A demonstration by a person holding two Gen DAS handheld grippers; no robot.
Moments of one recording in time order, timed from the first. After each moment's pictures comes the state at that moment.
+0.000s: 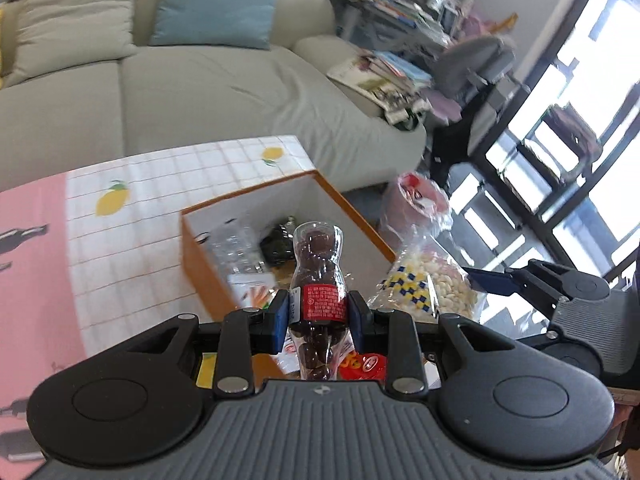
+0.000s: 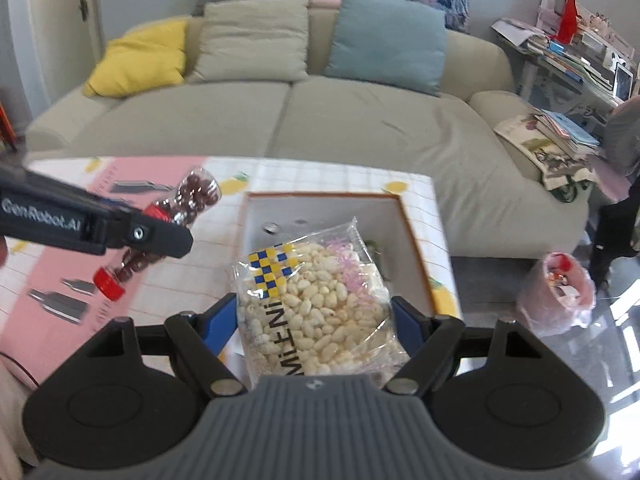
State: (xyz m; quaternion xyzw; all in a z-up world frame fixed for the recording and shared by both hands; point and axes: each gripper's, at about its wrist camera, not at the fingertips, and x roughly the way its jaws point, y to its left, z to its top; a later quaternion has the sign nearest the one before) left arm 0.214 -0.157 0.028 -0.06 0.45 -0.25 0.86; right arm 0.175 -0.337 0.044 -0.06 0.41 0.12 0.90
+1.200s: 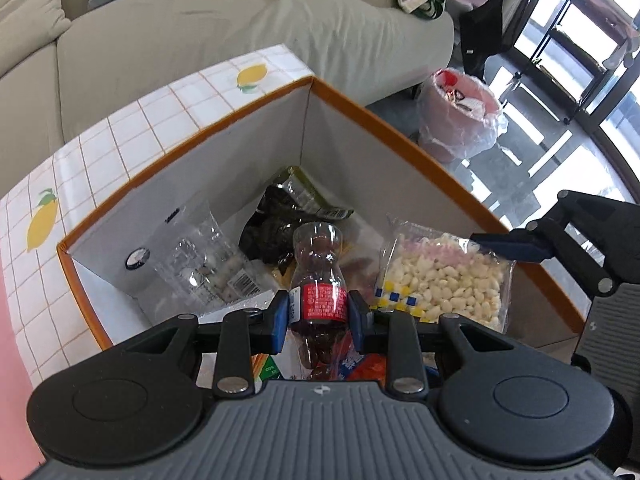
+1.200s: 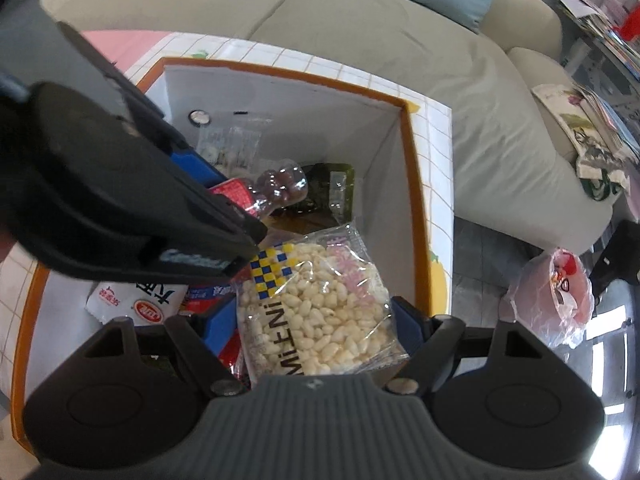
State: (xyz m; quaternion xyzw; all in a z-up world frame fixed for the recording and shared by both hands) left arm 0.311 -0.253 -0.092 0.08 0.54 -0.23 0.81; right arm 0.275 -0.352 -0.078 -0.18 0.51 0.14 0.83
